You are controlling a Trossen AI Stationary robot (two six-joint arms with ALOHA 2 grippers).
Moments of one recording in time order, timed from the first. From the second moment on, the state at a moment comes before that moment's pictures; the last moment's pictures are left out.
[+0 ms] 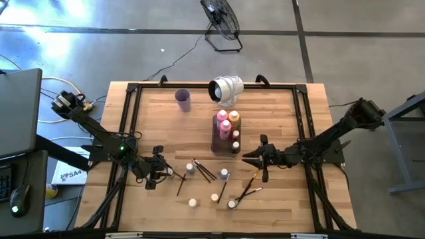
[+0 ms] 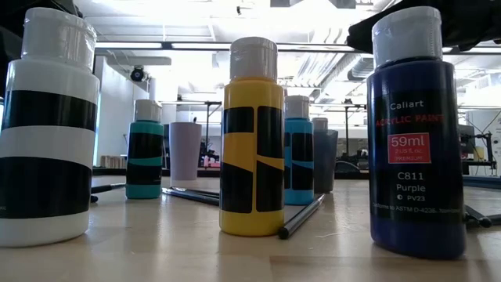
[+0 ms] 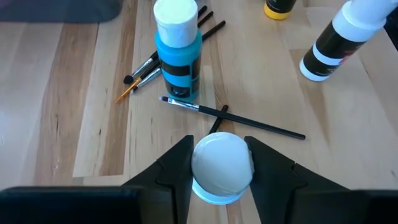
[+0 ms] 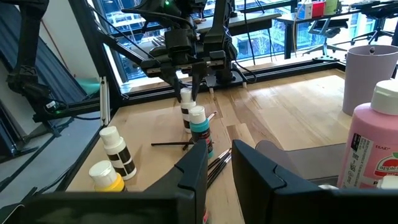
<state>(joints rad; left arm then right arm) -0.65 0.99 0.46 -0.23 -0.39 -0.45 0.47 1.21 0.34 0.76 0.49 0.26</state>
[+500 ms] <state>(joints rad) -0.65 0.99 0.64 -0.46 -0.52 -0.51 0.47 1.21 0.34 0.76 0.49 0.26</state>
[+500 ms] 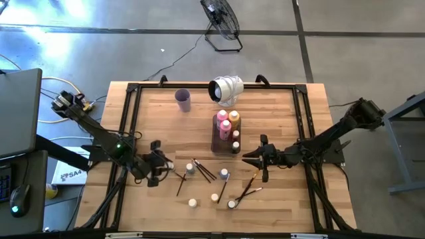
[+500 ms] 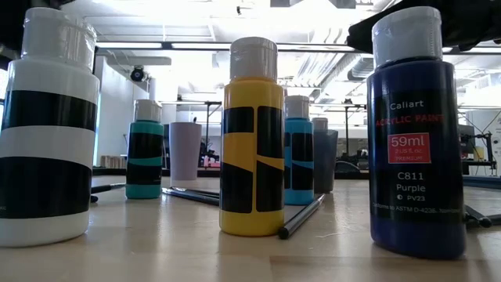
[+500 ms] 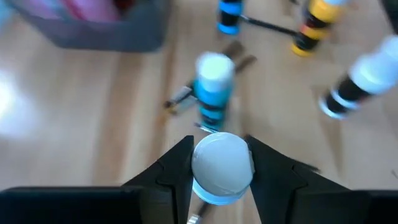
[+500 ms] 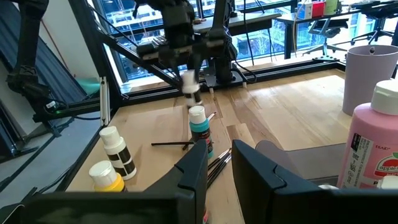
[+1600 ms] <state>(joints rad) -0.09 1.42 1.09 -0.23 -0.41 -0.24 0.66 1.19 0.34 0.77 0.50 0.15</state>
